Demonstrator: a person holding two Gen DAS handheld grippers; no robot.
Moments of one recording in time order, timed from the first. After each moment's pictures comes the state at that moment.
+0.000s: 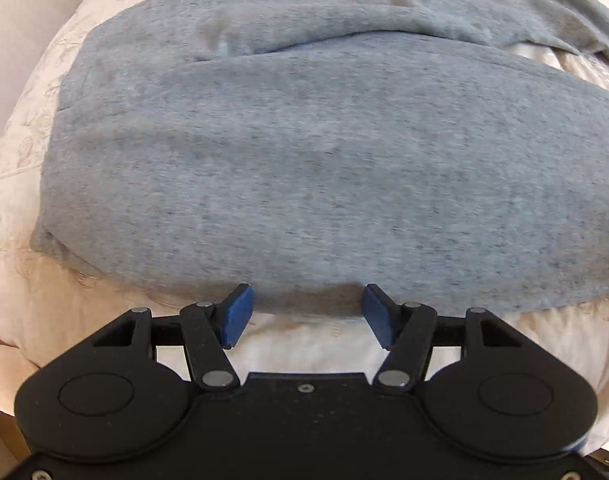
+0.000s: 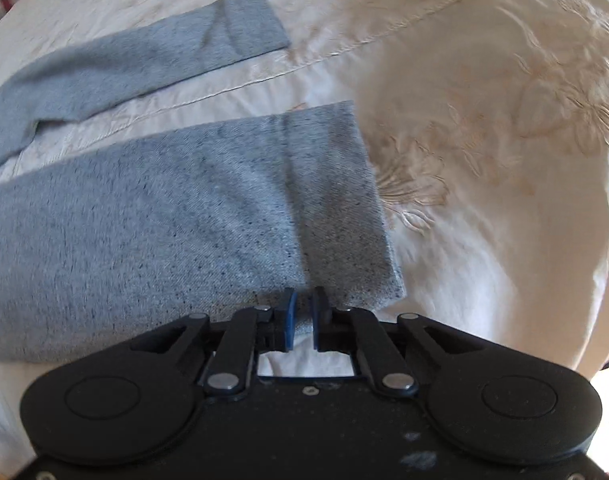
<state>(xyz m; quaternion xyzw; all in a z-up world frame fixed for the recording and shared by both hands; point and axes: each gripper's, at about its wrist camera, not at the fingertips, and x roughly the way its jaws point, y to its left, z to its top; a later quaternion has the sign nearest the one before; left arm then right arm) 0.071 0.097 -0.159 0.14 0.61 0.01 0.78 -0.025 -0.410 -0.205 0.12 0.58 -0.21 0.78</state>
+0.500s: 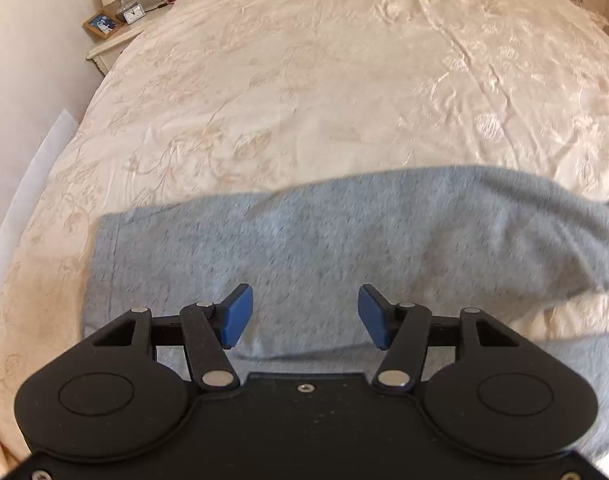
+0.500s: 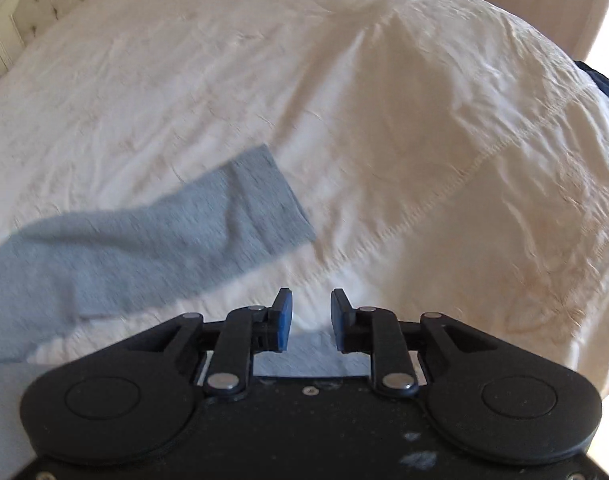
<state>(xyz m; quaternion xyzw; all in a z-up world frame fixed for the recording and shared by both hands) 0.235 0.071 -0.051 0.10 0.51 -0.03 0.86 0.112 -0.436 -0.112 0.18 0.49 -0.22 0.82</state>
